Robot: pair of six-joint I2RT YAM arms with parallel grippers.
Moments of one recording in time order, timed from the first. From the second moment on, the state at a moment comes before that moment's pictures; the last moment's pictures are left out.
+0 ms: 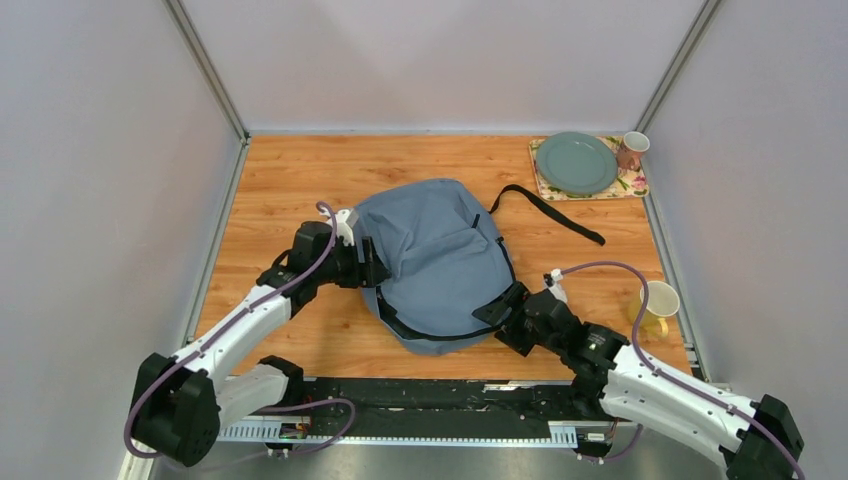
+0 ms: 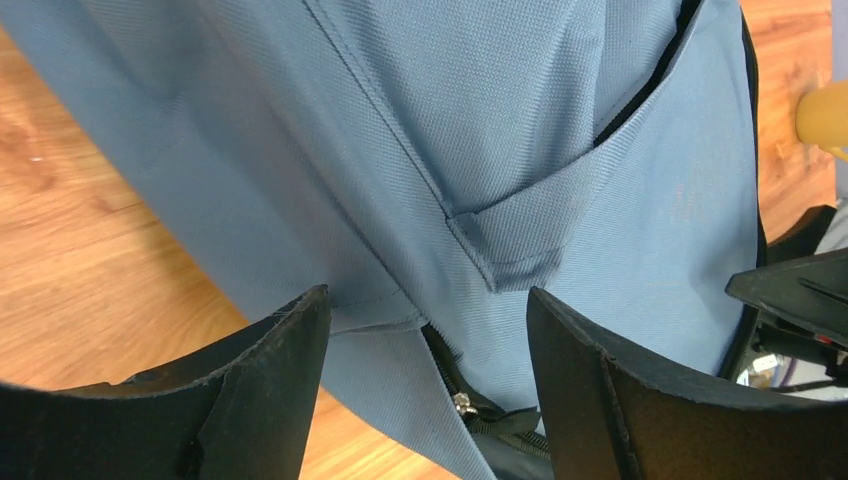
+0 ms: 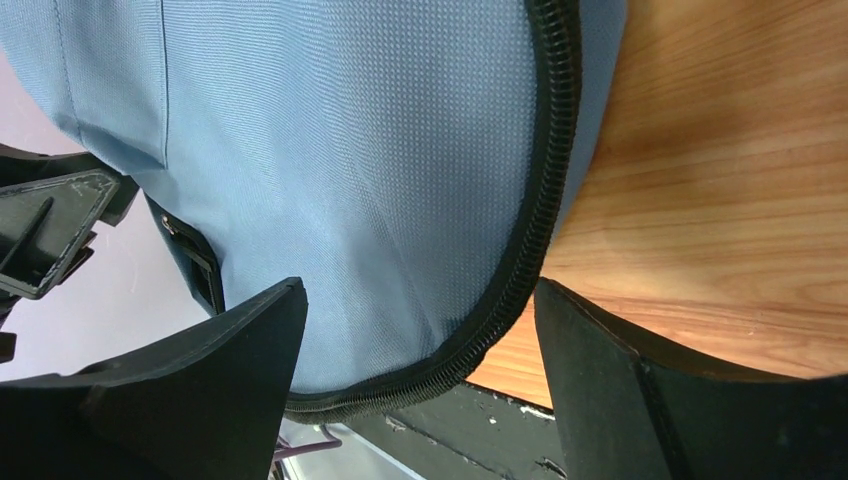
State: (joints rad) left arm -0.39 1.02 0.59 -0.23 0.31 -0.44; right arm 0.89 0.64 0.30 -0.36 0.14 1.42
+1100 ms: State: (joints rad) left arm -0.44 0.62 0.11 0.13 0.25 -0.78; right arm 0.55 1.36 0.89 -0.30 -0.12 0.88
